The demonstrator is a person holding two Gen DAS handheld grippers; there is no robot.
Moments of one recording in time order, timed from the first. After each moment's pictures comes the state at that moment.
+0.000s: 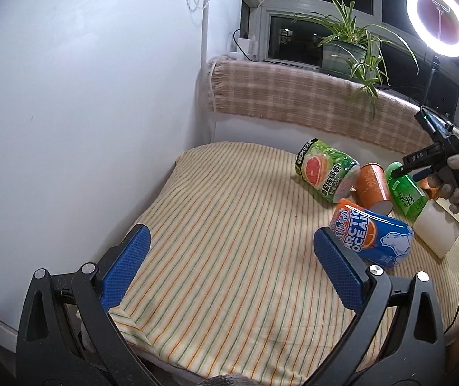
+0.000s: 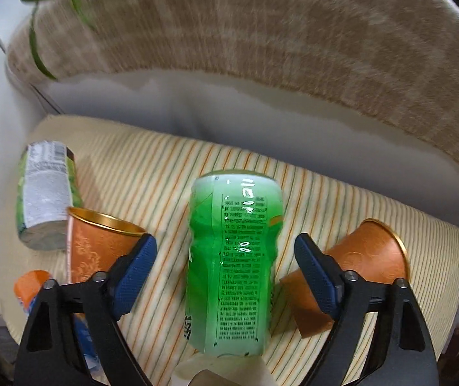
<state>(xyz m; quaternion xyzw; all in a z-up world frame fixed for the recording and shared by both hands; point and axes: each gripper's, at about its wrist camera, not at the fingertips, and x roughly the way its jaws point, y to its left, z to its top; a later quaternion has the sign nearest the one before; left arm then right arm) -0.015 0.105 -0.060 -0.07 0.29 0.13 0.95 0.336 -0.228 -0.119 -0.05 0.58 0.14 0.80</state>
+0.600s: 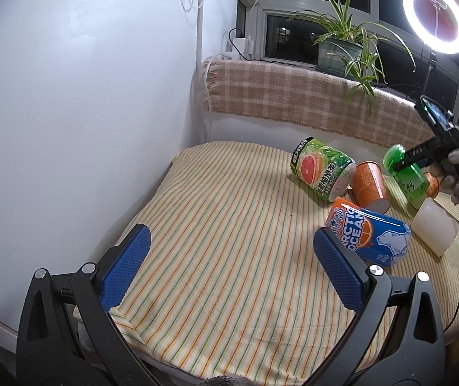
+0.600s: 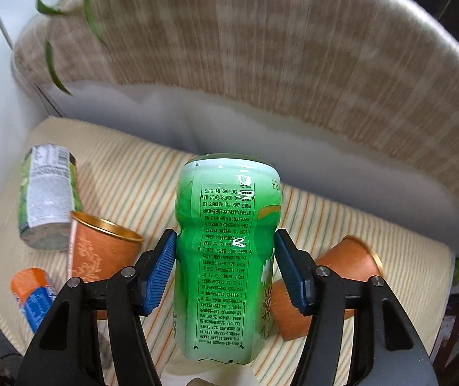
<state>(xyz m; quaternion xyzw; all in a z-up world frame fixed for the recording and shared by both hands) -0.013 0.096 -0.059 -0.06 0.29 0.12 0.95 0.335 -0.241 -0.089 -0.07 0.54 0.14 0.83</state>
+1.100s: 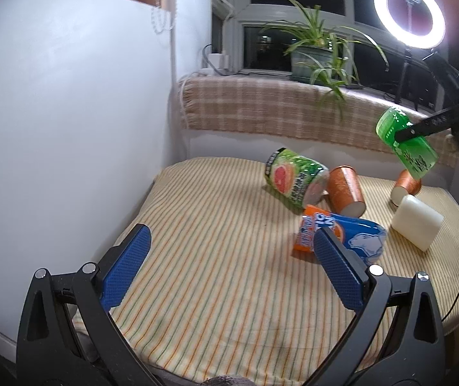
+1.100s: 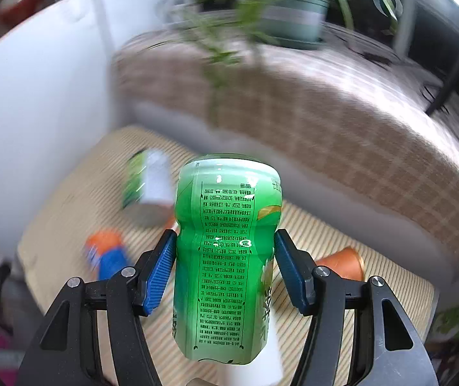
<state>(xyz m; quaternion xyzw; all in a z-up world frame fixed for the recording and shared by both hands) -0.019 0.068 -0.042 -0.03 0.26 0.09 0.96 0.233 -0.252 0.010 -0.12 0.44 0.27 0.85</state>
